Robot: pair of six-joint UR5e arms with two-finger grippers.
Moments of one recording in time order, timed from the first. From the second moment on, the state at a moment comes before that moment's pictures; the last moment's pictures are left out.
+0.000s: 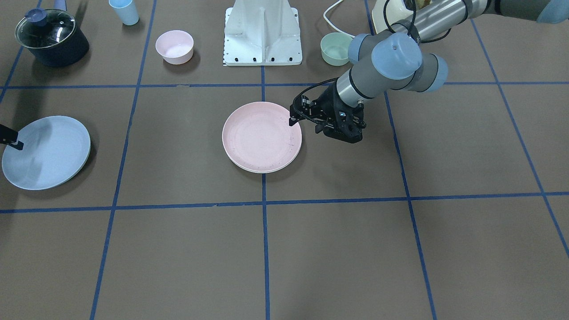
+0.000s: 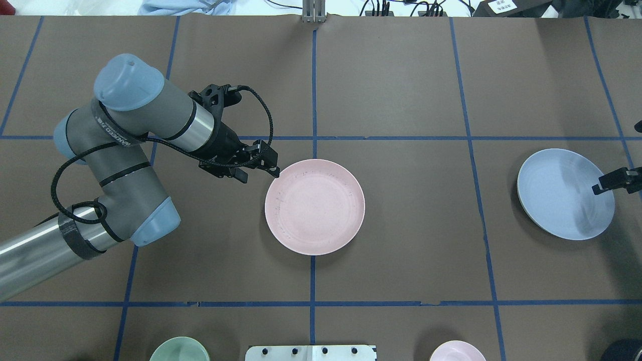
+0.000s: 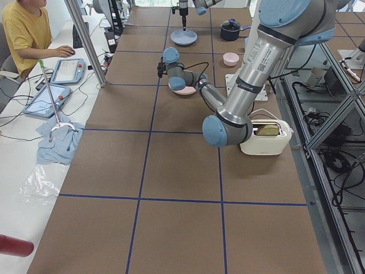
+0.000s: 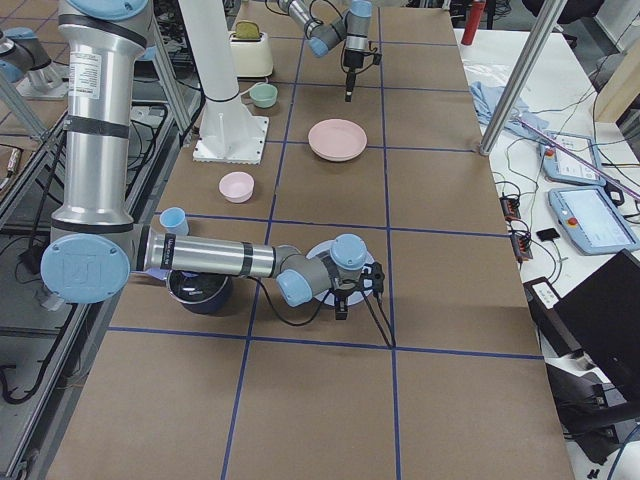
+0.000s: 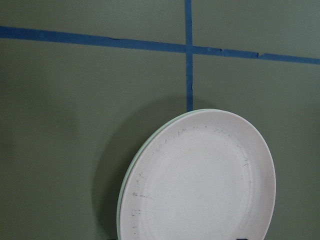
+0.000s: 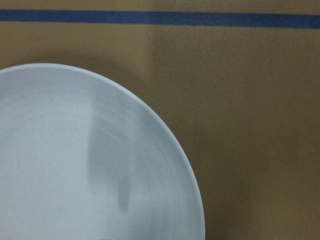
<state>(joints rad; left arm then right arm) -0.69 -2.13 -1.62 -2.15 -2.29 -1.29 1.16 -1.68 1.50 -0.98 2.37 0.52</state>
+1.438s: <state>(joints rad) -0.70 -2.13 -1.63 -2.15 -2.29 -1.29 1.15 -1.66 1.47 -0.98 2.38 0.52</state>
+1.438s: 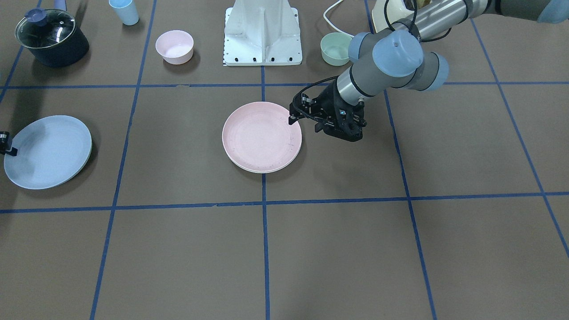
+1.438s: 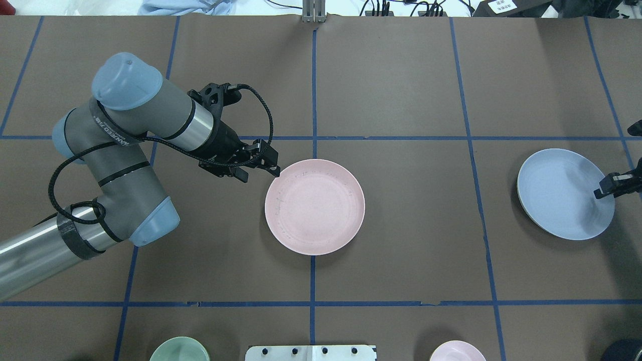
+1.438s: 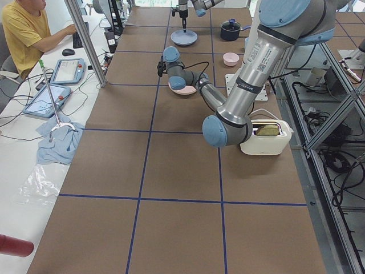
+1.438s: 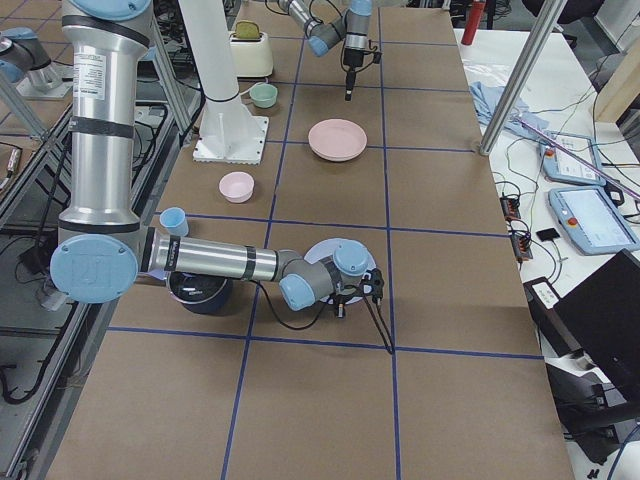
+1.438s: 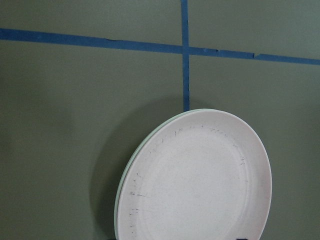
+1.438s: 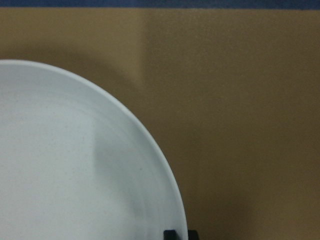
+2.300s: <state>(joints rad) -0.75 -2.10 -1.70 -2.14 -2.30 -1.29 1.09 -1.50 1.68 -0.98 2.51 1.06</state>
